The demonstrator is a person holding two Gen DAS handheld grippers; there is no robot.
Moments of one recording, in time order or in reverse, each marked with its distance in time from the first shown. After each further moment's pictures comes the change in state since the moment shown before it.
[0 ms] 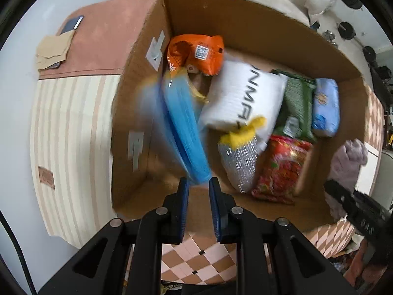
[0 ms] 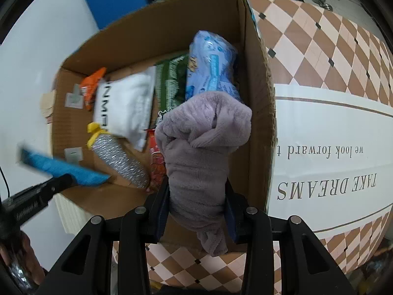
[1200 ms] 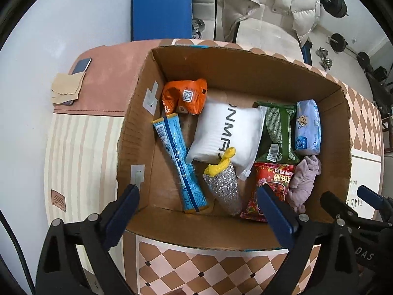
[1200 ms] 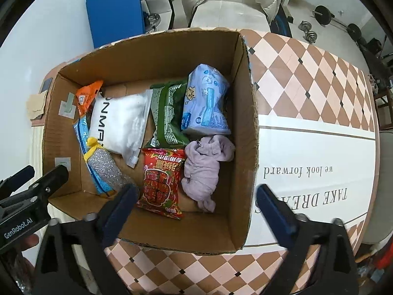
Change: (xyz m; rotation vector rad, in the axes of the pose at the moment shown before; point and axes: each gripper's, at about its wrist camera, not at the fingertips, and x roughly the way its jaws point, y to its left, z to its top) left arm -0.046 -0.033 -0.017 0.045 -0.259 0.064; right arm -0.041 0.022 -0.001 -0.044 -0.156 -0.161
